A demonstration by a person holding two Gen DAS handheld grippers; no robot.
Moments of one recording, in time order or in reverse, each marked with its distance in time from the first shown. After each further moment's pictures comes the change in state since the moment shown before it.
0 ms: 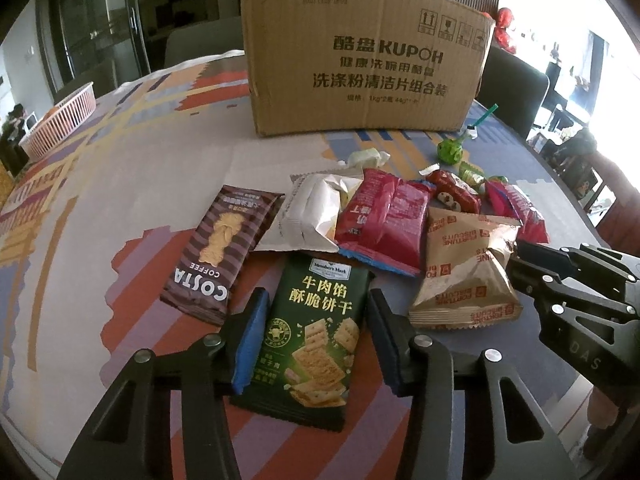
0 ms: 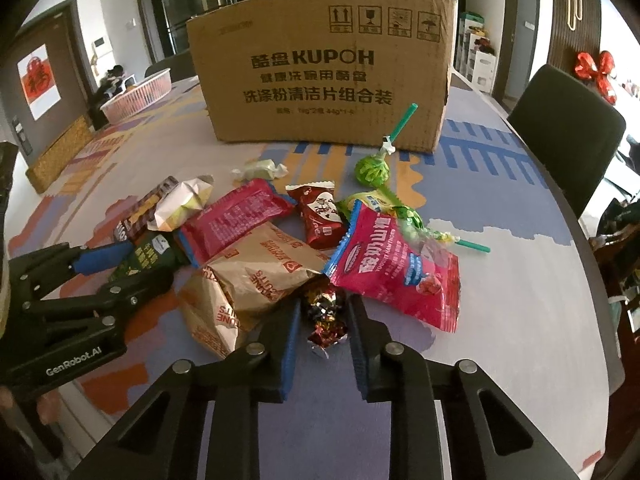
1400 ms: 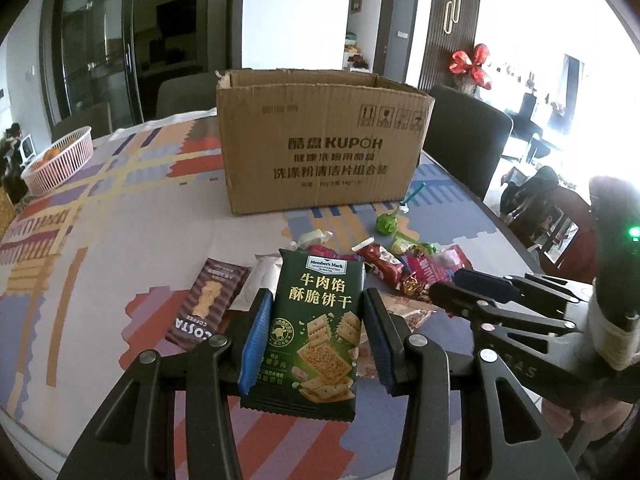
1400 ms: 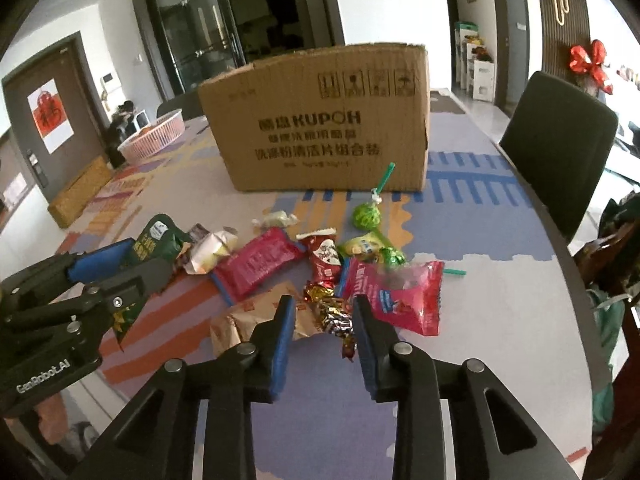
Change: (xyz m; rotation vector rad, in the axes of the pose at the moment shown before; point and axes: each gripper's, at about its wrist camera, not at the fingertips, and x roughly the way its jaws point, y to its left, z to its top) left arm -0.066 -0.026 0.023 0.002 -0.160 -0.064; right arm -0.038 -0.015 0.014 0.067 -0.091 0.074
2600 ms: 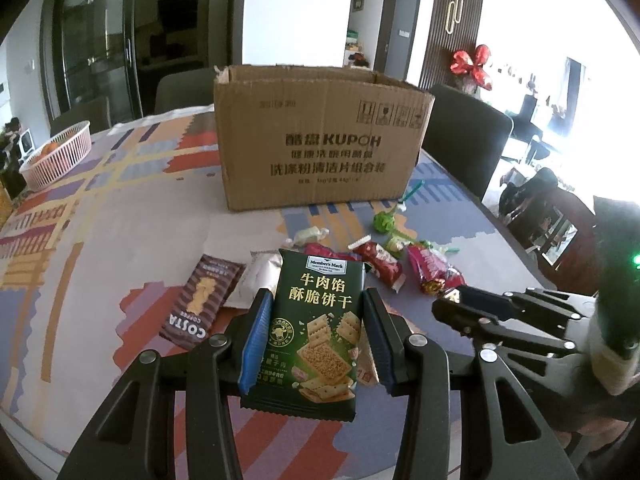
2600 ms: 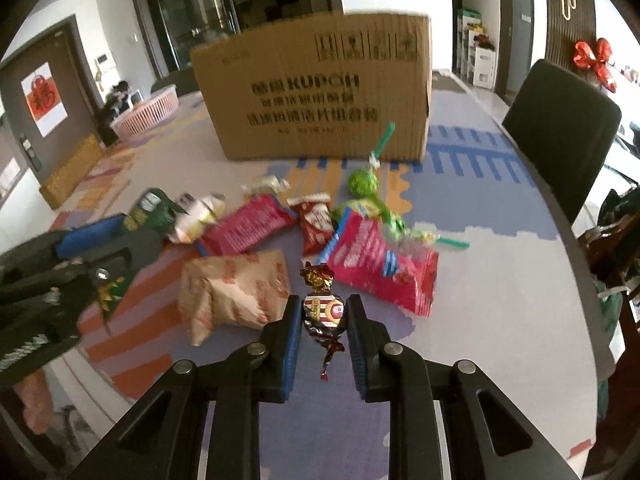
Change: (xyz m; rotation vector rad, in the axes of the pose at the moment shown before) left arm 0.000 -0.002 0.000 -0.012 0.000 -0.010; right arm 0.006 0.003 -0.011 -0.018 0.058 -0.021
